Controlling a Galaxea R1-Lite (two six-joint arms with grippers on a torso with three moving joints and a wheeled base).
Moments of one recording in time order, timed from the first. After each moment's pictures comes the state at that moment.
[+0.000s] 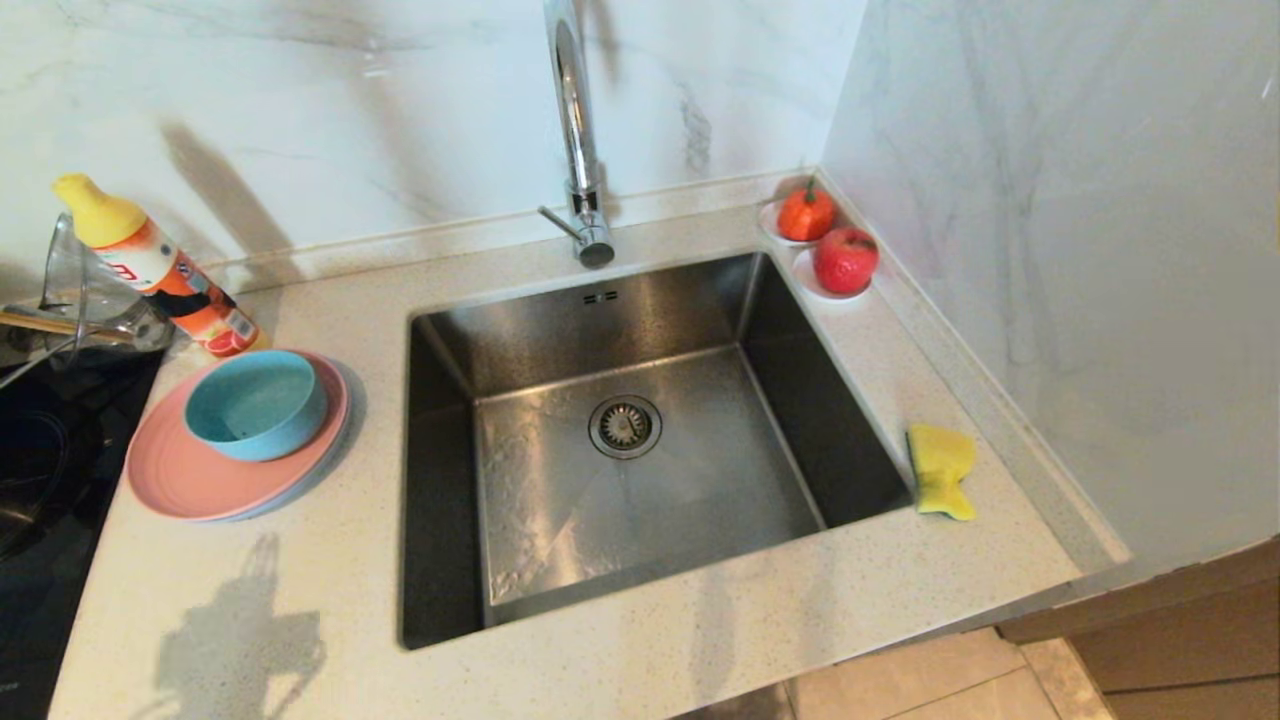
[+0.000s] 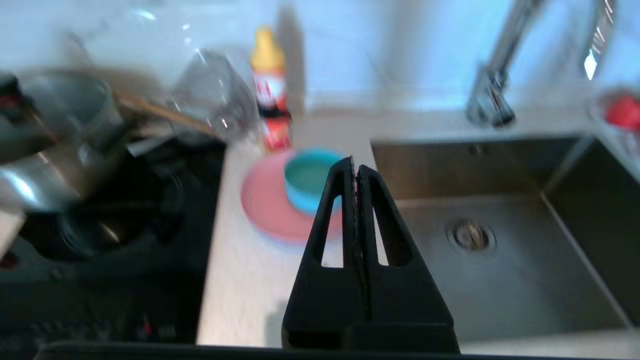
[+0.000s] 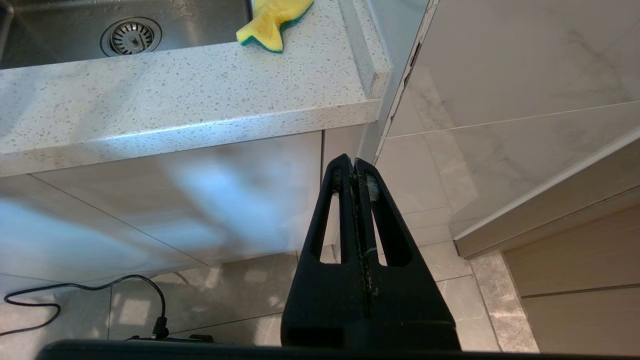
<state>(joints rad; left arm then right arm) 0.04 0.33 -0.70 0.07 0.12 -0.01 0.00 0.00 0.00 0.00 0.00 0.00</state>
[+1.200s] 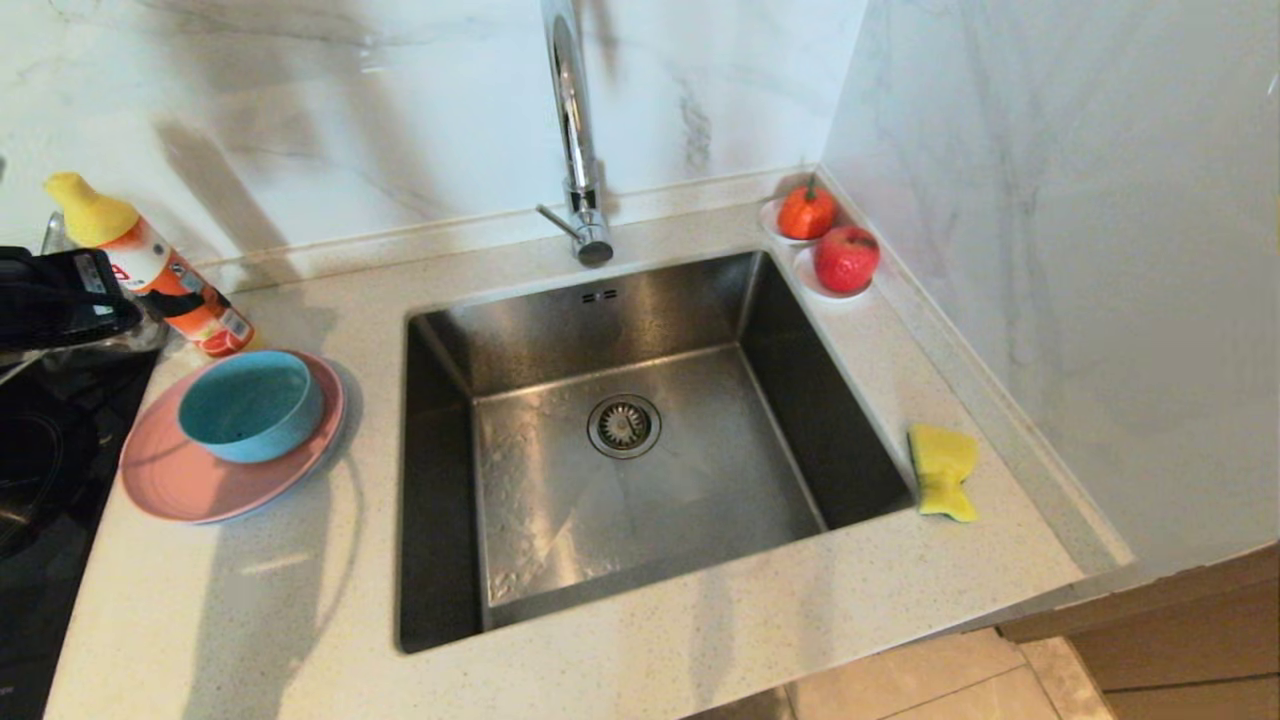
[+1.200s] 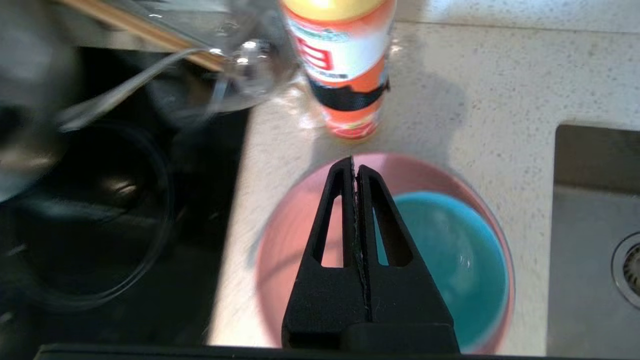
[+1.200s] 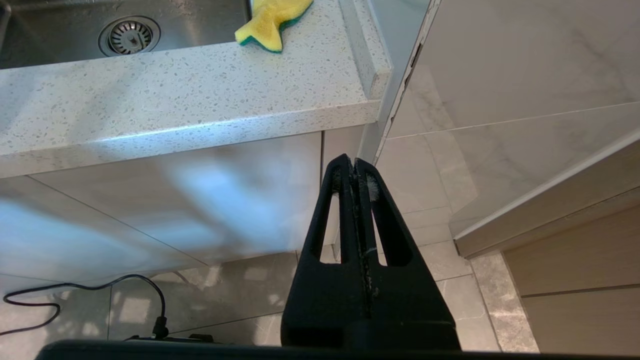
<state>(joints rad) 0.32 1.59 -1.26 -0.09 0.06 -0.05 0.00 0.00 0.00 0.00 0.00 0.00</state>
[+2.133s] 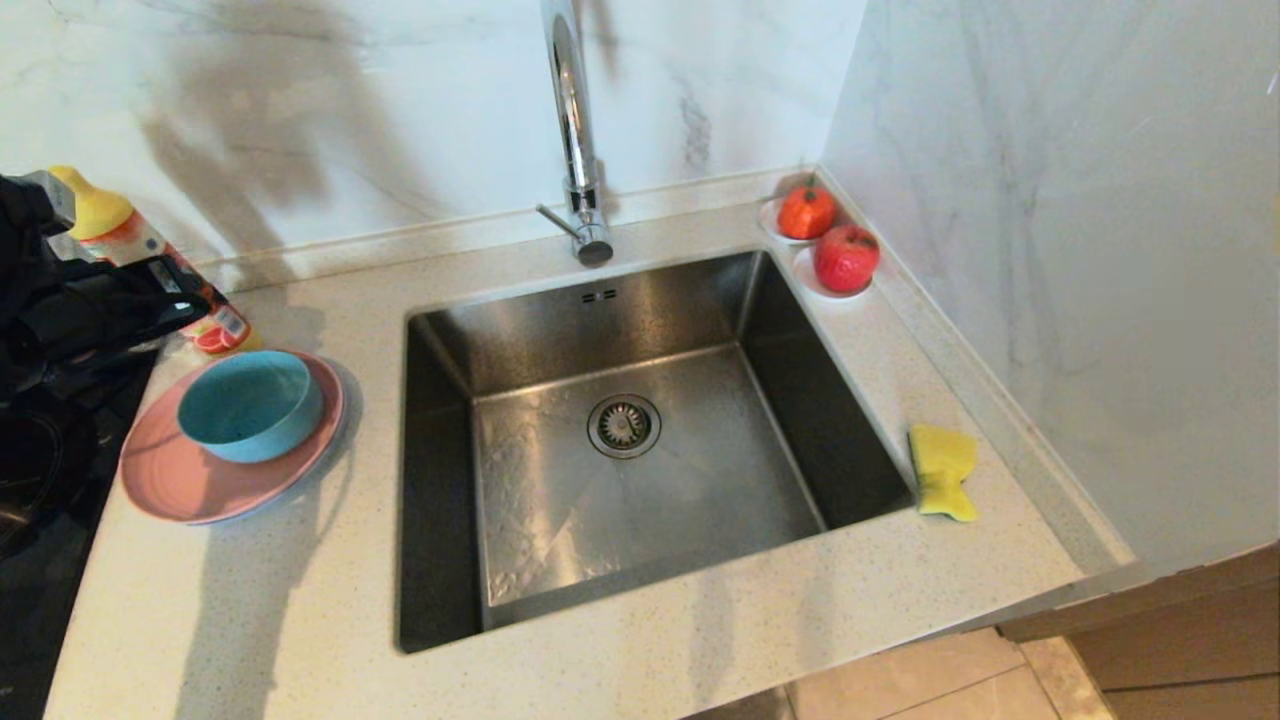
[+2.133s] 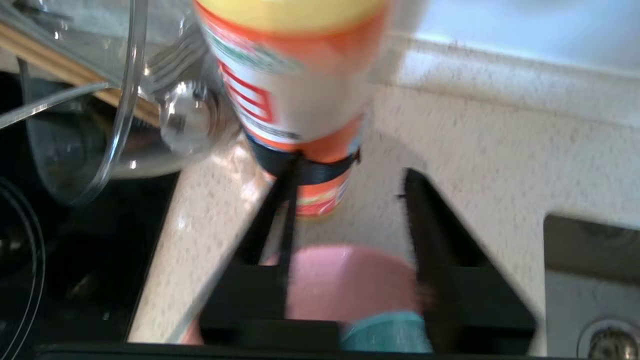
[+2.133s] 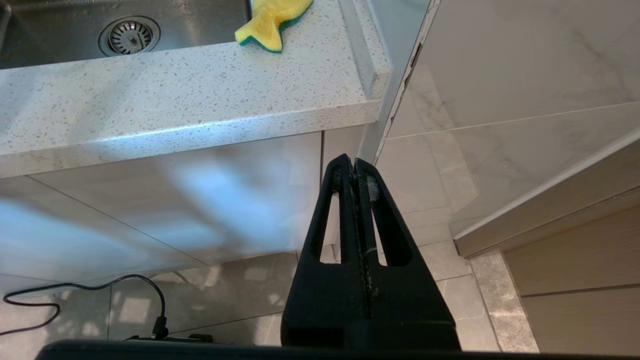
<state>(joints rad) 0.32 1.82 -1.27 -0.45 0.01 -0.19 0.00 0.00 0.00 0.00 0.00 0.00</state>
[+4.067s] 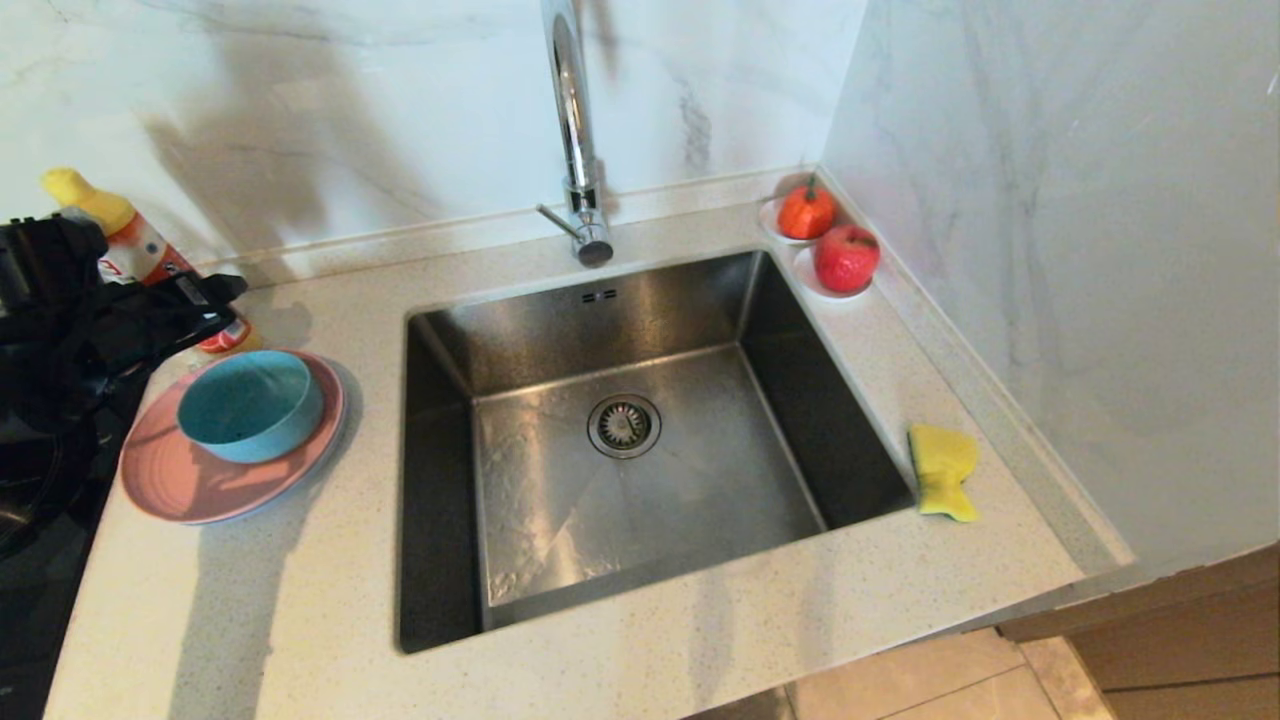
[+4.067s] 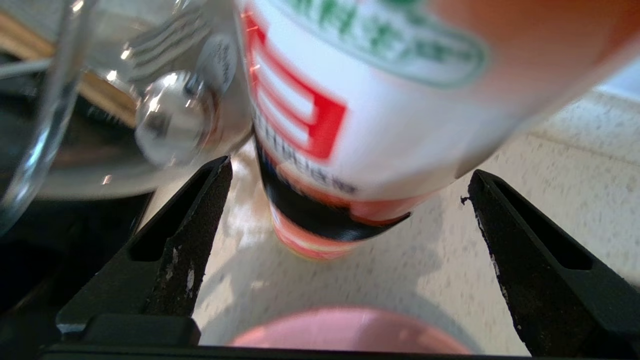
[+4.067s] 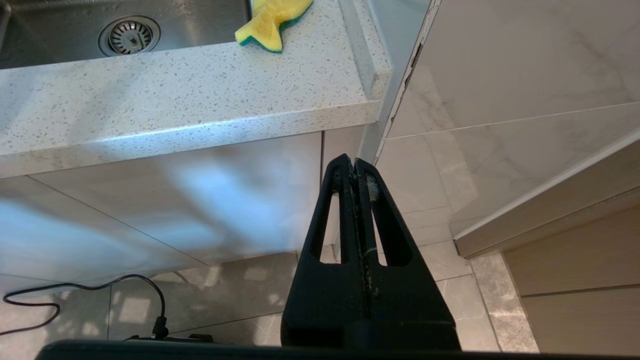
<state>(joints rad) 0.34 1.99 -1.34 -0.58 0.03 -0.28 0.00 0.00 0.00 0.00 0.00 0.00</state>
